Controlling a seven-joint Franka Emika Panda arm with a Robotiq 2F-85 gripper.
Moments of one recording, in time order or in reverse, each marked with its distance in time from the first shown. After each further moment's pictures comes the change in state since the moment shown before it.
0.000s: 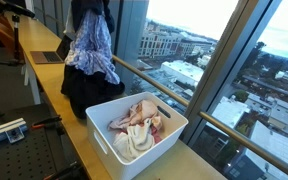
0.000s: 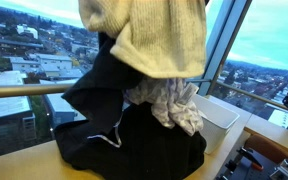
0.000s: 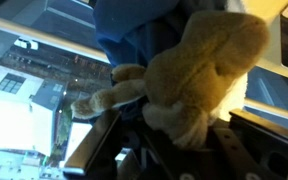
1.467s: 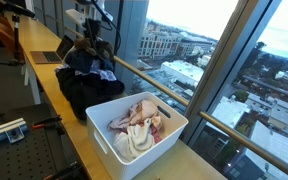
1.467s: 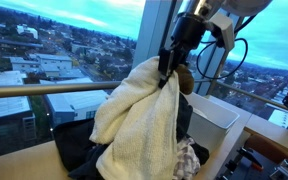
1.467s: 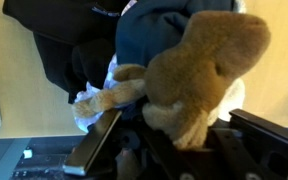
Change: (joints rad) arm -0.111 0.009 -0.098 -0.590 0.336 0.289 -0.013
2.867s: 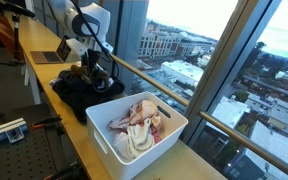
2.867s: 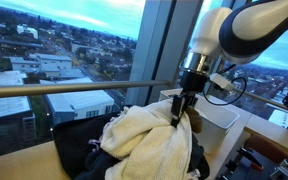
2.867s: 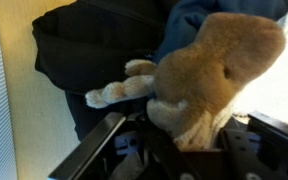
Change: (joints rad) arm -0.070 0.047 -0.030 -0.229 0.036 0.137 -0.110
